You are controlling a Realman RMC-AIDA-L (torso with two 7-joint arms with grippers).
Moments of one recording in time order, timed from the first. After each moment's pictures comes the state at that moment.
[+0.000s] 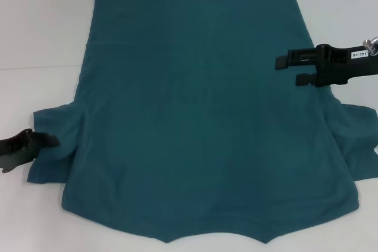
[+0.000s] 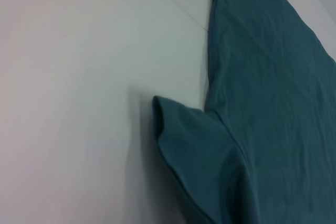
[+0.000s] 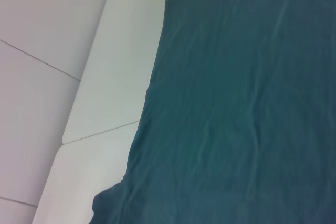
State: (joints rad) left arm -0.58 -2.02 0.53 0.61 2.30 1.13 -2.47; right arm 0.80 1.80 -0.65 -0.48 -2.17 -1.36 2.48
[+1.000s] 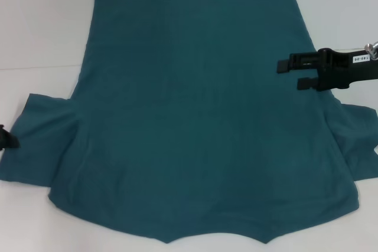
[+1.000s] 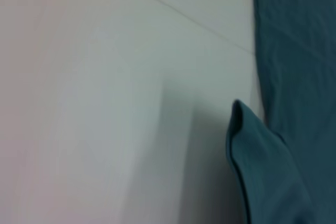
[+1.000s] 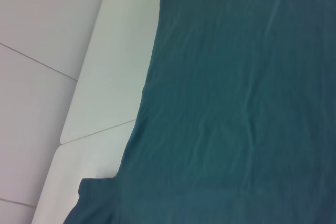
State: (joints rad) left arm -0.61 -1.99 0.54 0.74 2.52 1.12 -2.55; right arm 0.79 1.80 -0.65 -0.48 -2.17 -1.36 2.48
